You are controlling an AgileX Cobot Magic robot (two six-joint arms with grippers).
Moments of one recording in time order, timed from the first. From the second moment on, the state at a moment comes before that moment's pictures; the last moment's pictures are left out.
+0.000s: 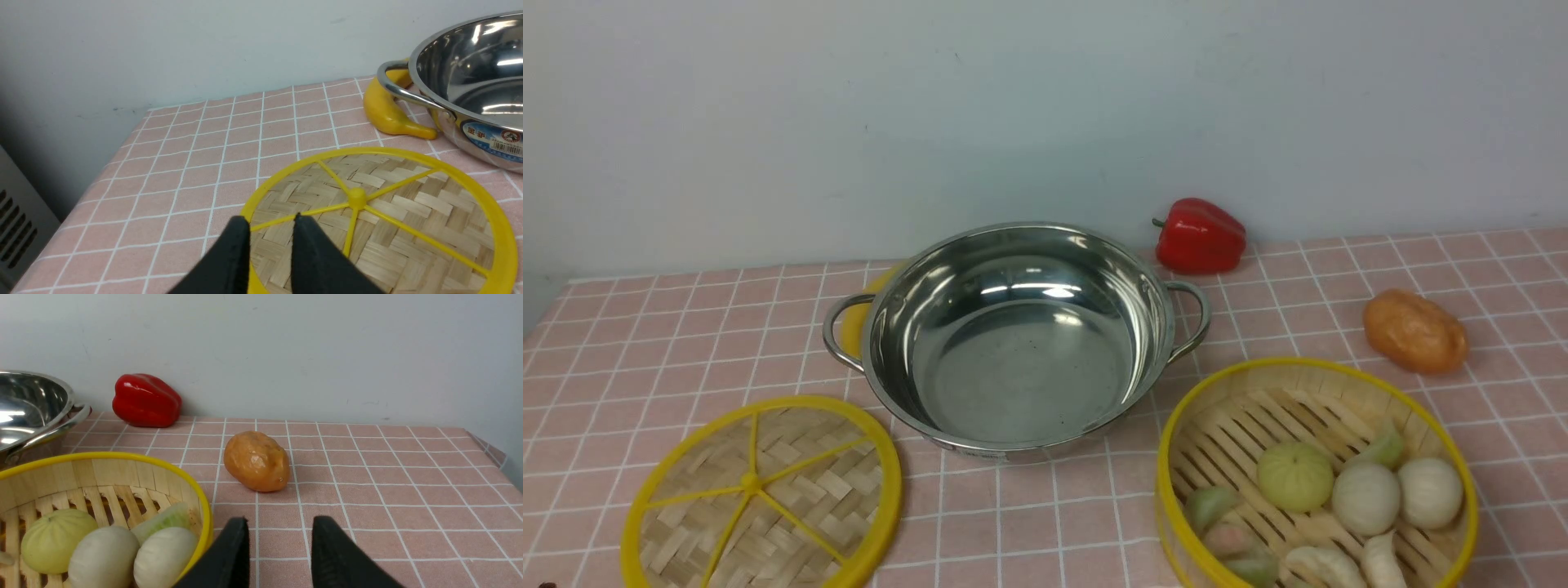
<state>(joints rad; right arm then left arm) 0.03 0.00 0.01 -0.16 0.31 0.23 0.08 0.00 0.01 0.19 0.32 -0.02</state>
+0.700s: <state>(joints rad) 0.03 0.00 0.01 0.45 0.13 0.47 0.08 0.00 0.01 -0.55 0.27 -0.34</state>
